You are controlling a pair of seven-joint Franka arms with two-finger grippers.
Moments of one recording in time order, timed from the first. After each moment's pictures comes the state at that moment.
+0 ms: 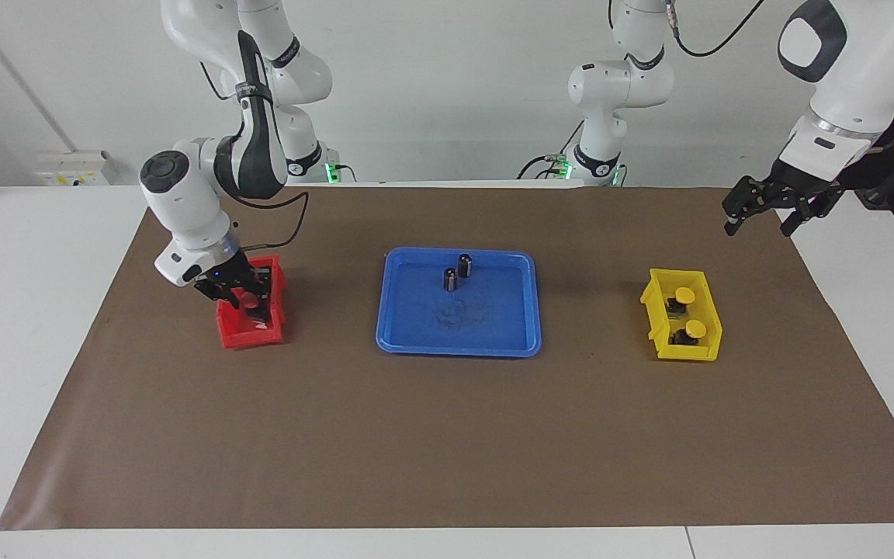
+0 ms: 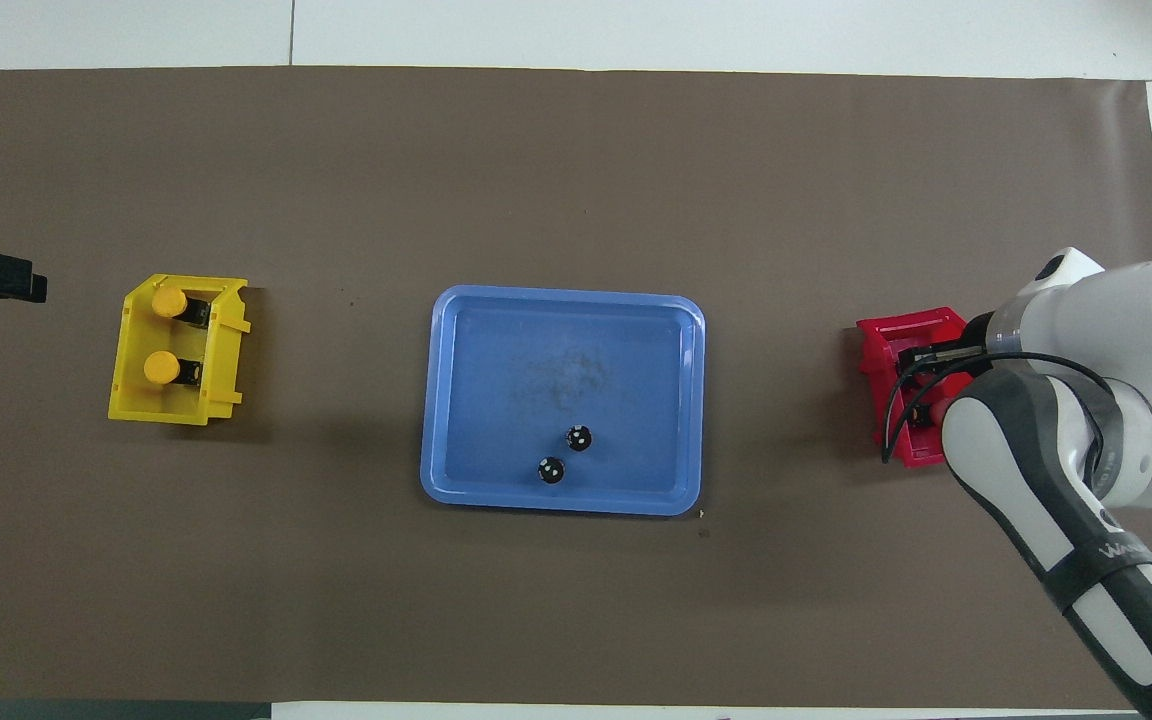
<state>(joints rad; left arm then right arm) -0.06 -0.05 0.06 -1.70 -0.01 1.71 0.13 0.10 0.03 -0.12 -2.26 0.05 2.32 -0.16</state>
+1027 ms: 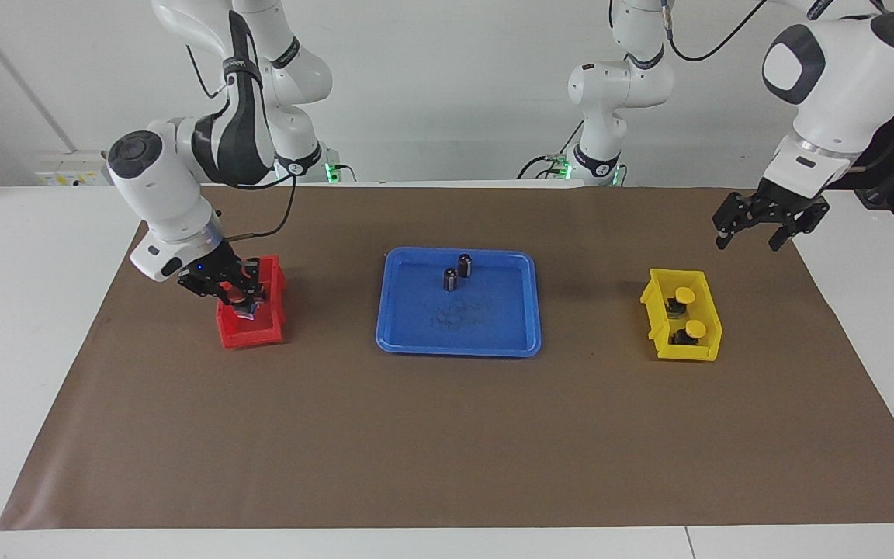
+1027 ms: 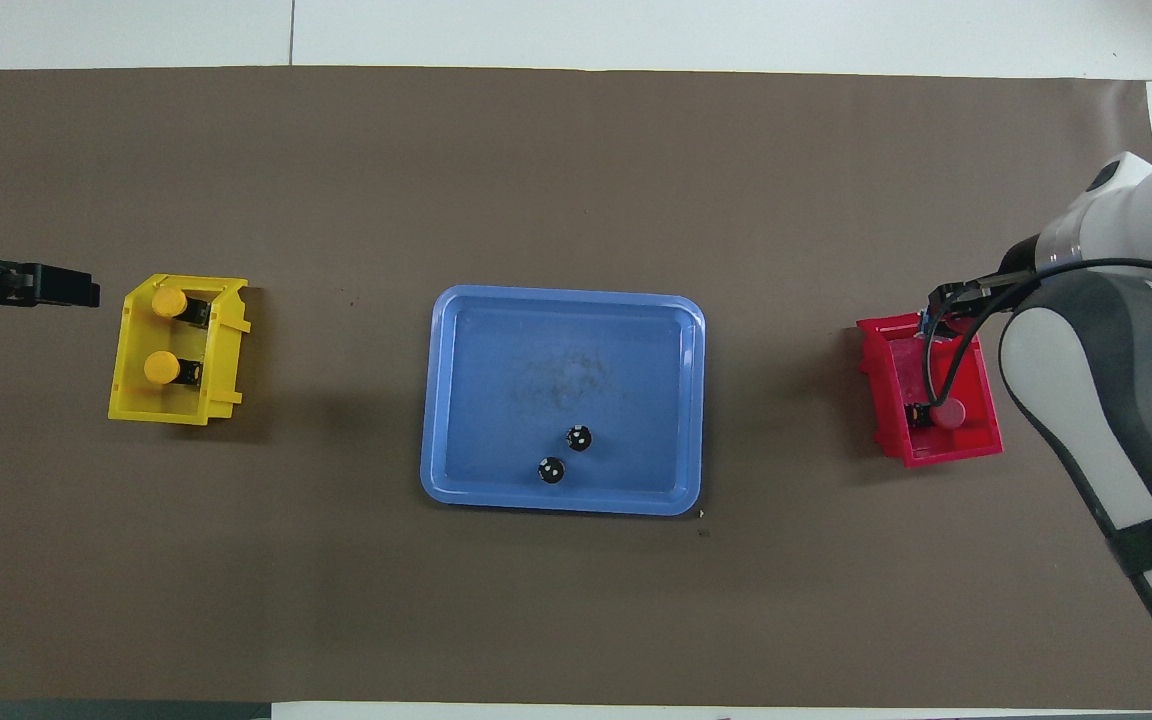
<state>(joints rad) -0.06 -0.04 0.06 -1.92 -0.01 1.98 0.14 0.14 0.09 -0.11 -1.84 0.07 1.92 -0.10</state>
